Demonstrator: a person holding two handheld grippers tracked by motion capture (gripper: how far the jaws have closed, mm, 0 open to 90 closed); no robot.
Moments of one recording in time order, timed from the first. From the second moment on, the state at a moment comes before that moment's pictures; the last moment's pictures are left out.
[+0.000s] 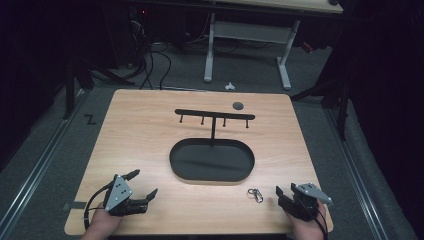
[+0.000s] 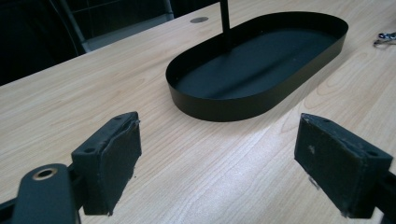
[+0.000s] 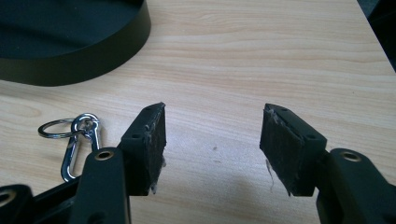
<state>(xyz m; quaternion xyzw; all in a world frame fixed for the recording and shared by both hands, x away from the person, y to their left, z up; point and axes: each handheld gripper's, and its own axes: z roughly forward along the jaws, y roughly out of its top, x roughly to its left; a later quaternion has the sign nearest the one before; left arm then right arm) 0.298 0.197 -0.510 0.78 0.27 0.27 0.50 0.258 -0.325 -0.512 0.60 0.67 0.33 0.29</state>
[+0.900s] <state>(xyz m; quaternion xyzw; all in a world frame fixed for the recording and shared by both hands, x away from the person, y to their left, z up) 0.297 0.194 -0.511 0.78 0.27 0.26 0.50 0.260 -0.321 -0.508 0.60 0.66 0.32 0.31</state>
